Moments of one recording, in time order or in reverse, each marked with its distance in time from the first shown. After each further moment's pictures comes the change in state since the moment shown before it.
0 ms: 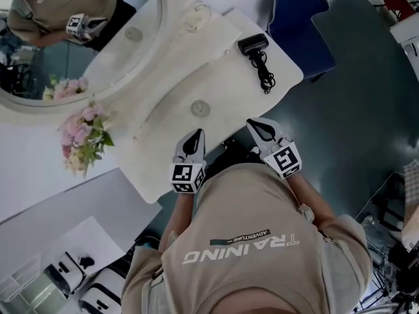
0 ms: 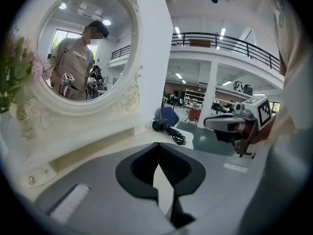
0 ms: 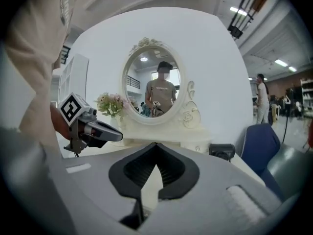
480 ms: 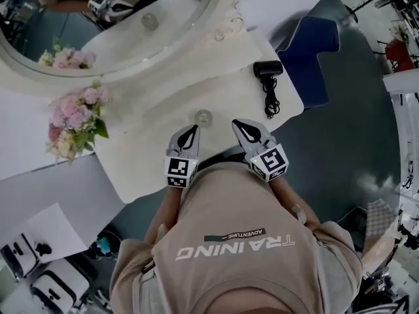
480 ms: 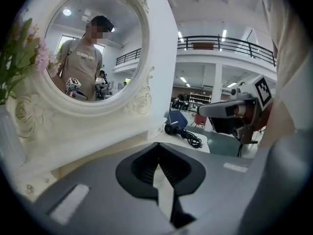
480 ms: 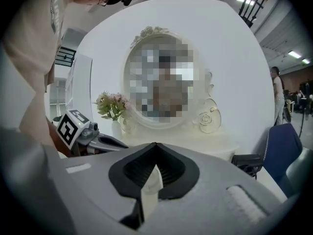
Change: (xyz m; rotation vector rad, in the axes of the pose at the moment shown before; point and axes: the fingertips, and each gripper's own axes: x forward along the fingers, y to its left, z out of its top) left arm 0.031 0.049 0.004 -0.010 -0.064 0.060; right arm 0.085 0.002 0.039 0.019 0.026 0.135
